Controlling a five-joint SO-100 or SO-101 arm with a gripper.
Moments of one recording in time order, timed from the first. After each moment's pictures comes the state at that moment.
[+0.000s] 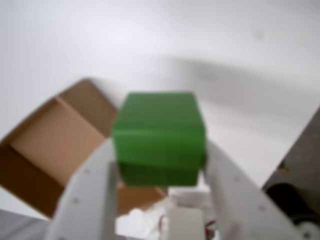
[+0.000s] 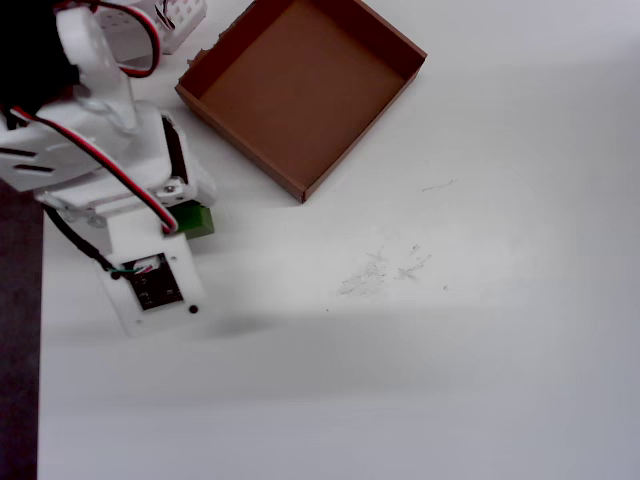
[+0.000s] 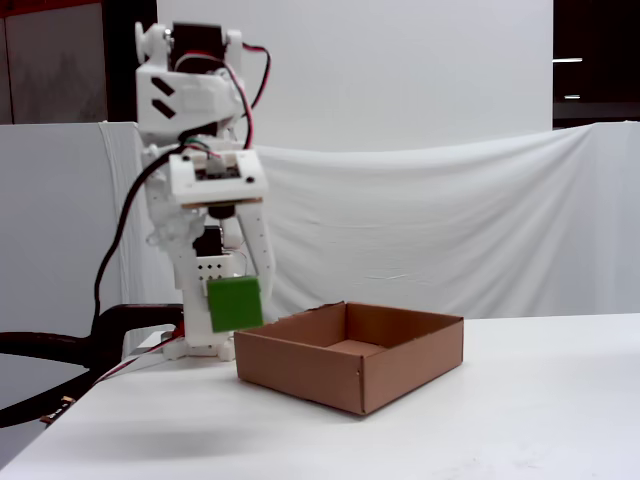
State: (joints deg) arm -20.2 105.6 99.2 71.3 -70.3
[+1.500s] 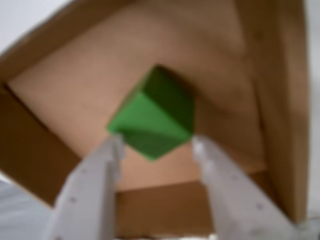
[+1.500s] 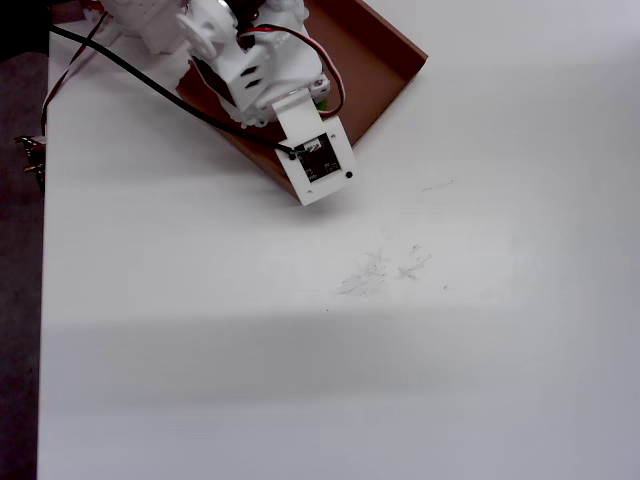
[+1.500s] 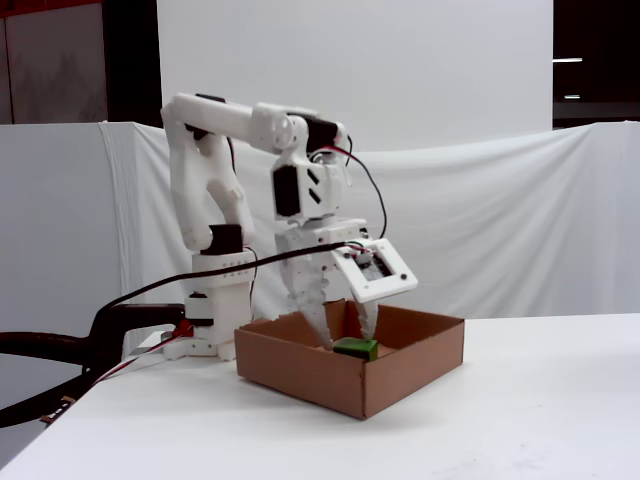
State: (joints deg) arm -51.9 107.0 125.7 55.8 -47.5
